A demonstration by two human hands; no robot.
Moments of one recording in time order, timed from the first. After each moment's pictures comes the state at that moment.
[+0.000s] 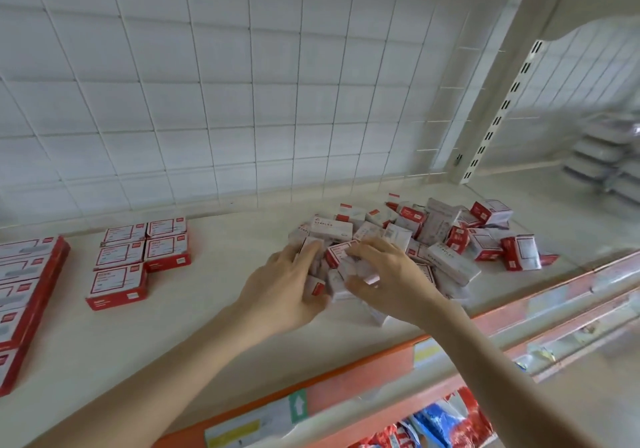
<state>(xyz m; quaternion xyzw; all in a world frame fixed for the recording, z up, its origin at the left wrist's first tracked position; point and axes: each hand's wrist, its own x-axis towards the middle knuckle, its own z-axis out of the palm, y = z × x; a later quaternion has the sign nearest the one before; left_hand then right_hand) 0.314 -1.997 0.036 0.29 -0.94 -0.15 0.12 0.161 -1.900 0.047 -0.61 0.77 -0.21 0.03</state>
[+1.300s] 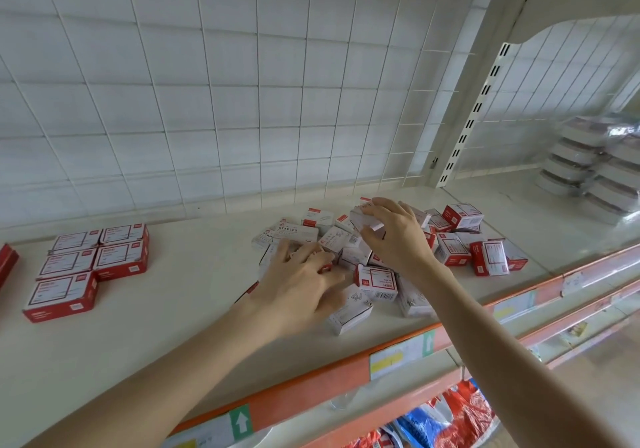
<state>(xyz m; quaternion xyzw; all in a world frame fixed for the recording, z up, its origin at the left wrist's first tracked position) 0.251 -1.977 0.038 0.16 -0.98 0.03 0.07 0.075 -1.911 0.061 -0.53 0.81 -0.24 -0.04</state>
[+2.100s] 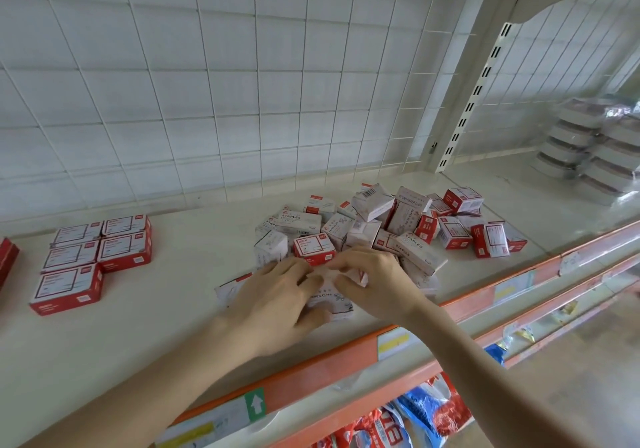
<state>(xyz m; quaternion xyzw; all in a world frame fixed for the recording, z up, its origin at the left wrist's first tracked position) 0.291 -1.976 0.023 0.13 -0.99 0.00 0.08 0.137 -1.878 0.035 -0.63 0.69 -0.34 0.08</state>
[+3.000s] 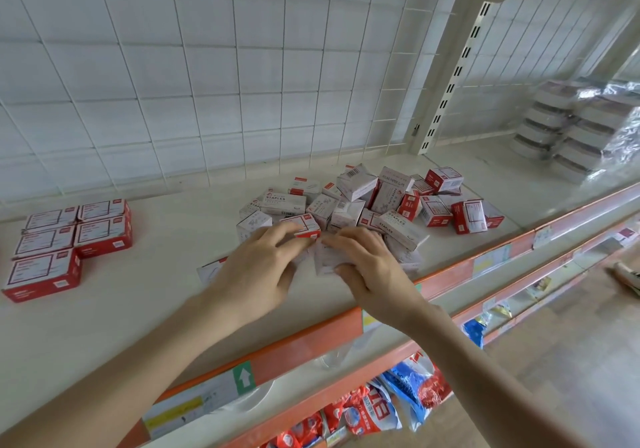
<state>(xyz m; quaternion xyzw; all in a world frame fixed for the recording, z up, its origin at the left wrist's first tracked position) 0.293 -1.978 0.026 0.12 -0.96 -0.09 0.23 0.142 -1.854 0.018 -0.65 0.70 -0.31 -0.06</state>
